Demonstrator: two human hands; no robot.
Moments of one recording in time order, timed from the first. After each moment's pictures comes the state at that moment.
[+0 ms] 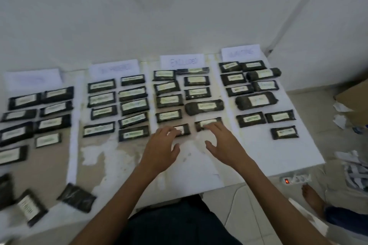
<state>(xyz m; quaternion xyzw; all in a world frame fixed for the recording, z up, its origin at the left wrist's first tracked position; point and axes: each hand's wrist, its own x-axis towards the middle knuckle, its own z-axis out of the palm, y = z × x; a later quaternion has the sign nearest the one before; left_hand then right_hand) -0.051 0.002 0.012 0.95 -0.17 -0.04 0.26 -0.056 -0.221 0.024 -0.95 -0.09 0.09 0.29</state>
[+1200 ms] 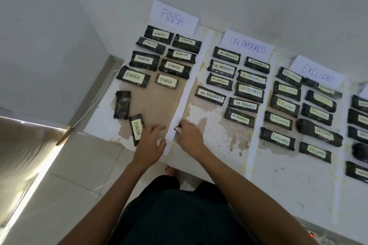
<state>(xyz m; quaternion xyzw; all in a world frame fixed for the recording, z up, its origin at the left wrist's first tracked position) -0.204 0.318 -0.072 0.89 0.22 -0.04 0.40 -0.097 0.202 -0.073 -0.92 -0.20 0.28 0.20</state>
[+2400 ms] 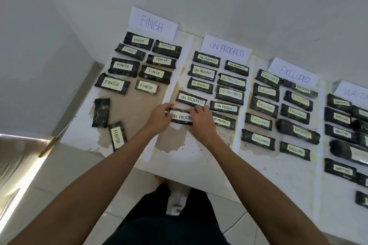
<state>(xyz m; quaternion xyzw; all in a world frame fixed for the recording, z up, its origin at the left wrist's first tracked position) -0.065 0.292 -0.074 0.83 0.25 -0.08 0.49 -0.013 0.133 -0.066 -0.94 -0.33 0.11 0.03</state>
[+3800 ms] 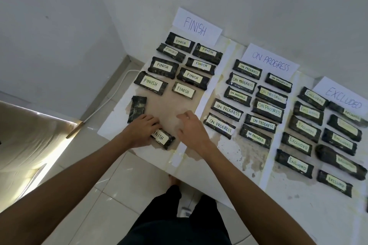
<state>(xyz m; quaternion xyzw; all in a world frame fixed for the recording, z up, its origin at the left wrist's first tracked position) -0.170 0.437 -0.088 0.98 -0.12 -0.14 0.04 -0.062 0.251 -0.063 -0.88 -0.37 0.23 0.19</state>
